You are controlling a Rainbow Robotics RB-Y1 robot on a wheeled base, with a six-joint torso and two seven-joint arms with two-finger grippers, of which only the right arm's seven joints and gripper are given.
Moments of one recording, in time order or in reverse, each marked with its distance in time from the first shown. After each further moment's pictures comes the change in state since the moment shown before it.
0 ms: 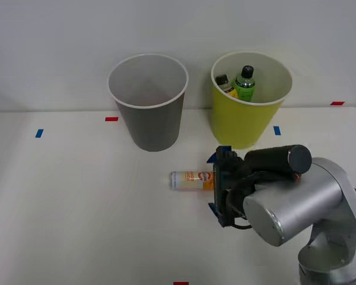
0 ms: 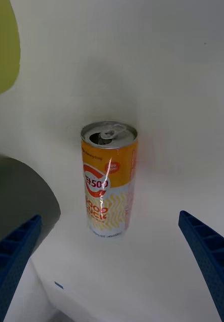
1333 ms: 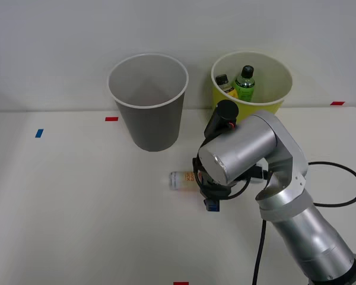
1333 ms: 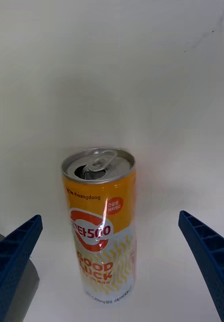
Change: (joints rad) arm -0.357 0.019 0.040 0.445 -0.050 0.166 -0.246
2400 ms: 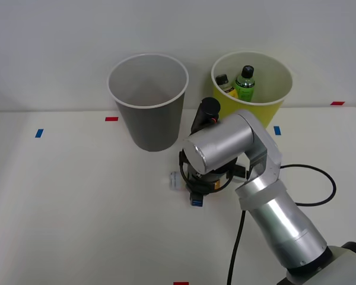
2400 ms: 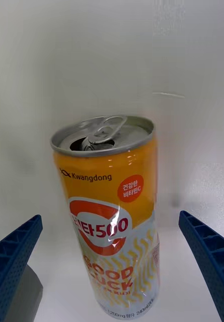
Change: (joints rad) arm -0.069 0.106 -0.051 0.222 0.039 -0.107 -0.008
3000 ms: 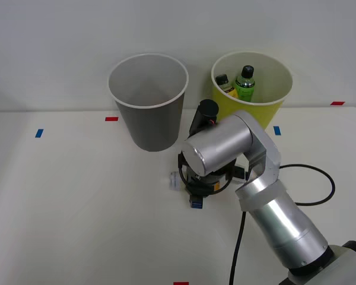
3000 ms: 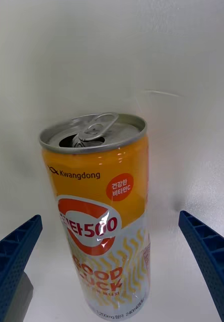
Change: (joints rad) arm -0.002 -0.011 0.022 0.000 -0.022 0.003 -0.002
